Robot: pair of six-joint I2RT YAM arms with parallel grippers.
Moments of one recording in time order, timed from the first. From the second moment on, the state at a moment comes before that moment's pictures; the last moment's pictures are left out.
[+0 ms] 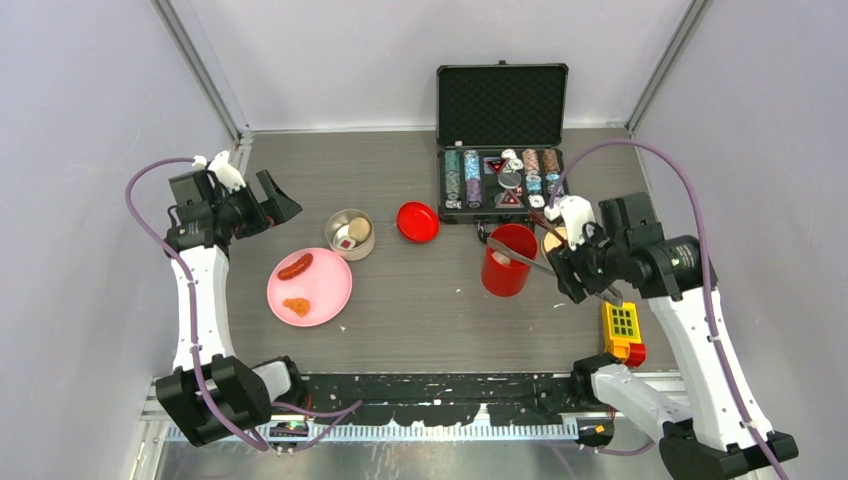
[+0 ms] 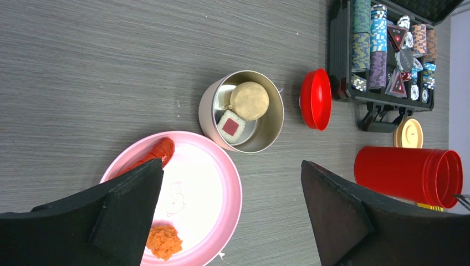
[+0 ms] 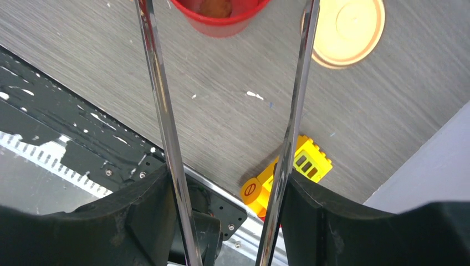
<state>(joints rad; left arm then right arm) 0.33 1.15 1.11 -0.64 0.54 -0.19 0.25 0.90 1.24 -1.35 -0.14 -0.37</state>
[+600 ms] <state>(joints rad) 0.33 1.15 1.11 -0.64 0.54 -0.19 0.57 1.37 1.56 -1.11 -0.25 -0.32</state>
